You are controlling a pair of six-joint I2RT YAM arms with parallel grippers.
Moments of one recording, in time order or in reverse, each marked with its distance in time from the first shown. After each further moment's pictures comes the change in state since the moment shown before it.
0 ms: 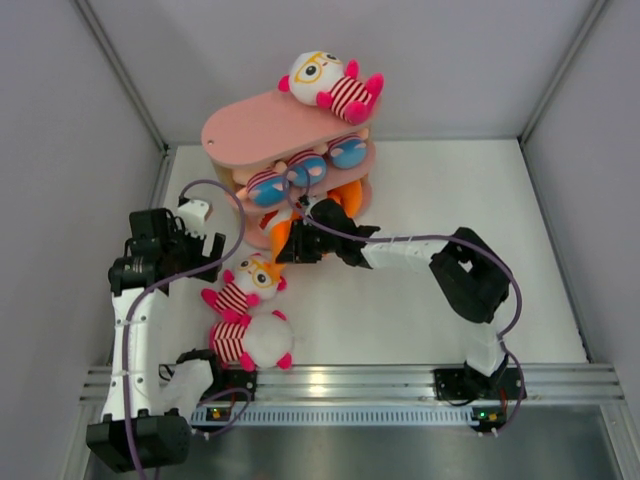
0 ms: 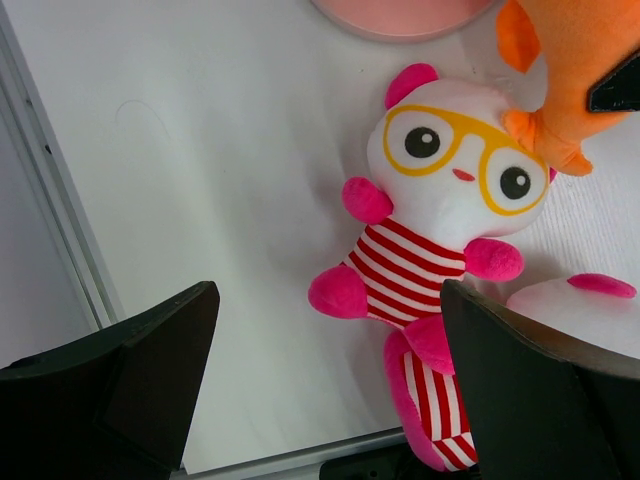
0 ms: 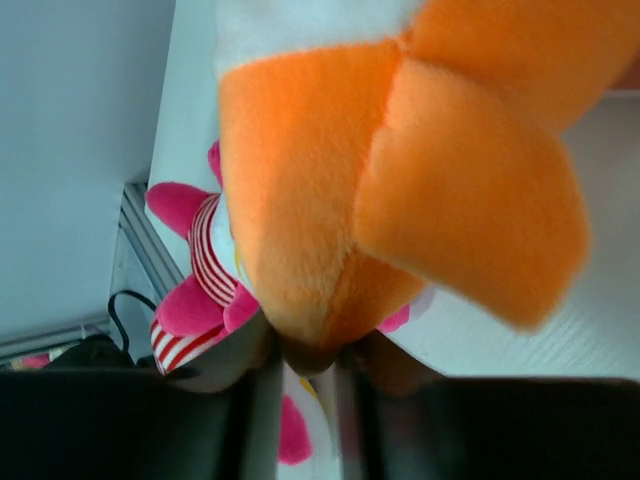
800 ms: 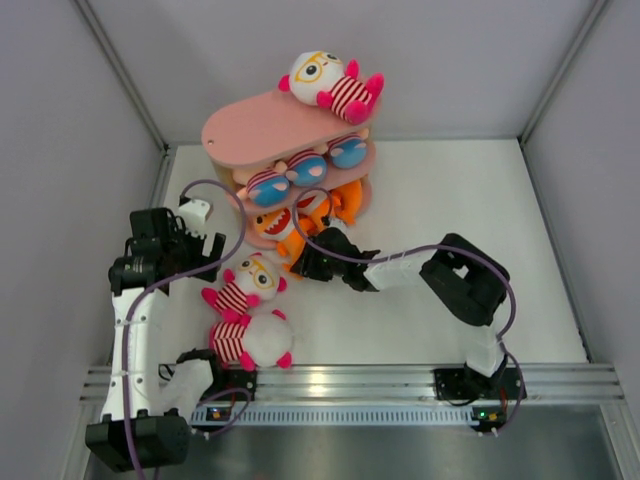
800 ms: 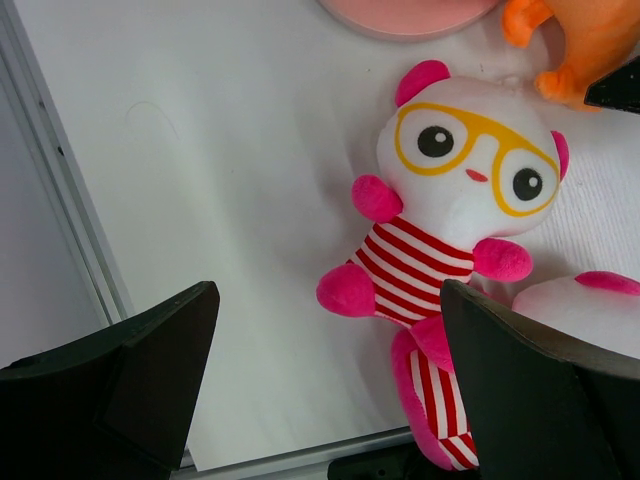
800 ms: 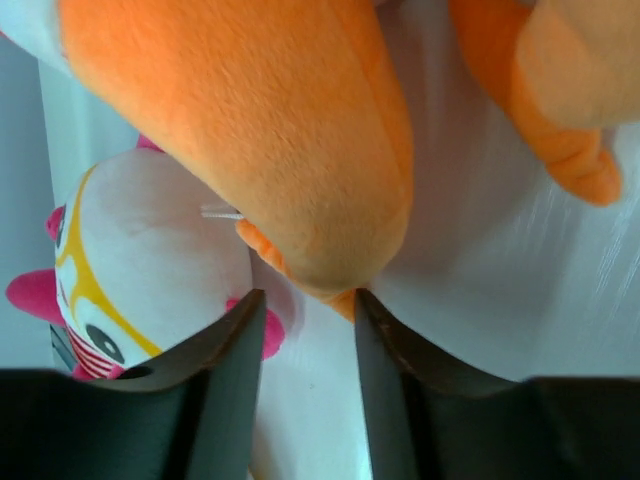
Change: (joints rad) left arm -0.008 0.000 0.003 0.000 -0.016 0.011; right arm 0.043 -0.001 -0.212 0.145 0.331 0.162
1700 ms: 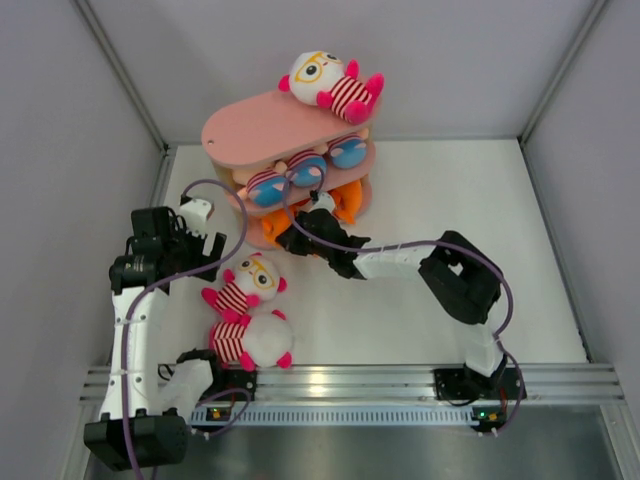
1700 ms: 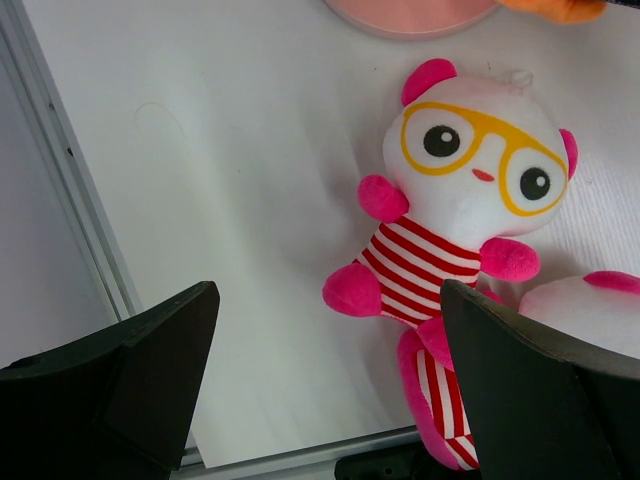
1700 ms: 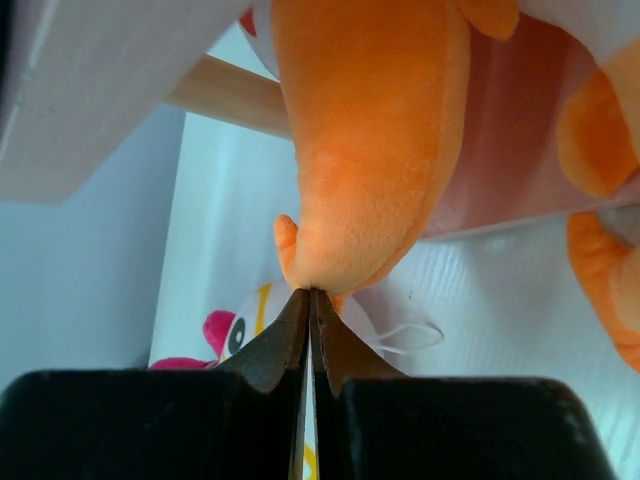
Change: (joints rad) left arm -0.014 0.007 0.008 0.000 -0.023 0.008; right arm 0.021 0.034 0.174 0.076 0.124 -0.016
